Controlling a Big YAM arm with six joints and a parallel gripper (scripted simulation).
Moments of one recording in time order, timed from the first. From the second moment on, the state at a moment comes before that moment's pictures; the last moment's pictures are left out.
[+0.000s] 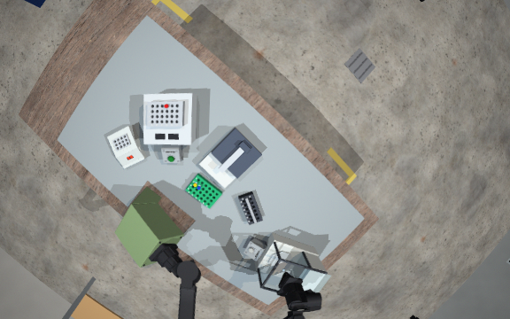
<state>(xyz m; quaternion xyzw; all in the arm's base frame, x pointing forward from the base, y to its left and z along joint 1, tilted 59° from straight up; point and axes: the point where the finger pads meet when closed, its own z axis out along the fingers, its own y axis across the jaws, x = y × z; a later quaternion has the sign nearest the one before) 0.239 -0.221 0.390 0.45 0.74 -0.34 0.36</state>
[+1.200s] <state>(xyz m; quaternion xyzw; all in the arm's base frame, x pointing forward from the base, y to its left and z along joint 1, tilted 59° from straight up) 0.251 -0.265 0.364 0.45 0.74 -0.34 0.36</state>
